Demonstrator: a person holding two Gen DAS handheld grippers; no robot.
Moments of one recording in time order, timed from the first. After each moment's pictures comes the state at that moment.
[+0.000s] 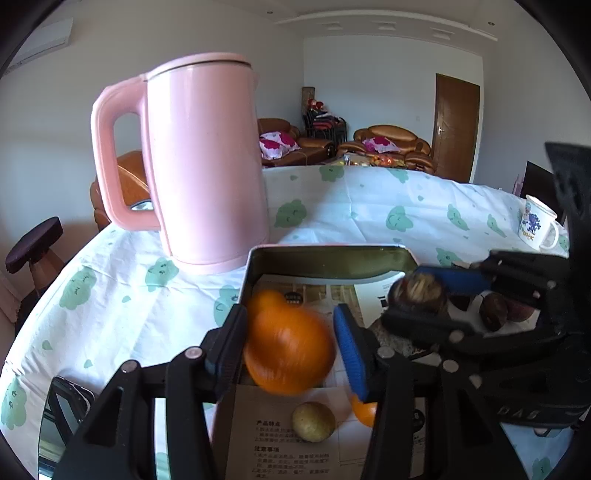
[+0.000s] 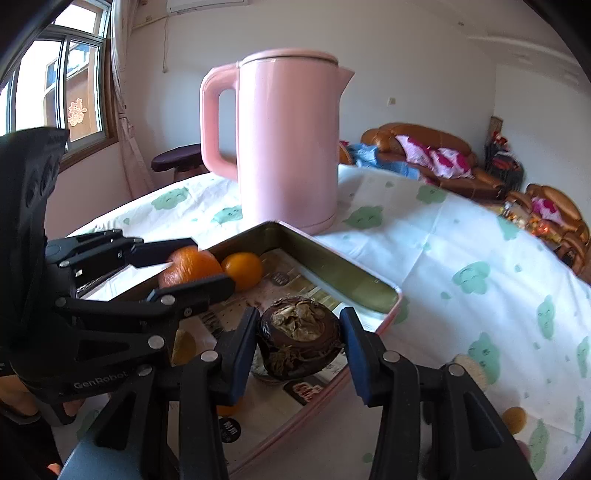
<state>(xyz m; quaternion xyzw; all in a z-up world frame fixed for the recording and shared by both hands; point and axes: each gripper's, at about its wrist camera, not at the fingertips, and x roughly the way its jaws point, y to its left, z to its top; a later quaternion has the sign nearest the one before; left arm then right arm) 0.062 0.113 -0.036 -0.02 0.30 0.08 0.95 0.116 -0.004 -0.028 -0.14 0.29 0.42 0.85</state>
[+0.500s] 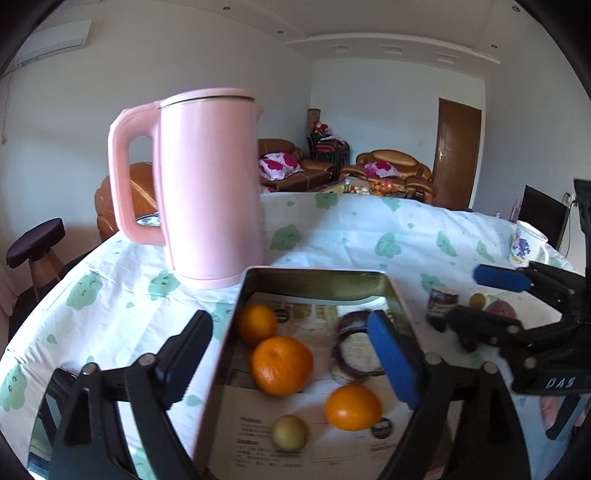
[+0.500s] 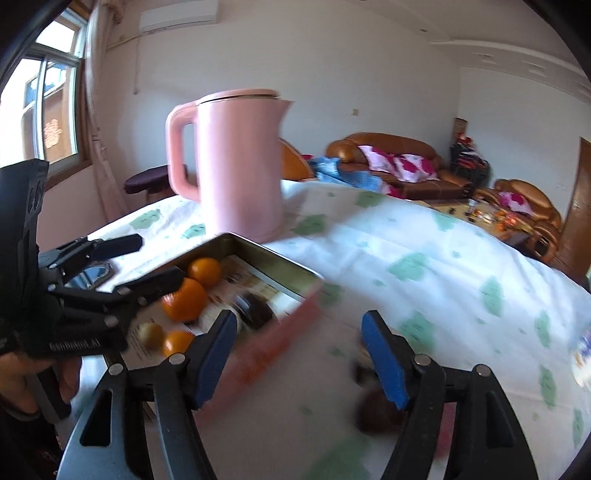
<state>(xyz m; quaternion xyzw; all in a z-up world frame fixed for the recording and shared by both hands) 0.044 0.096 -0.024 -0.04 0.25 0.07 0.96 0.102 -0.077 -0.005 -0.11 0.27 0.35 0.89</state>
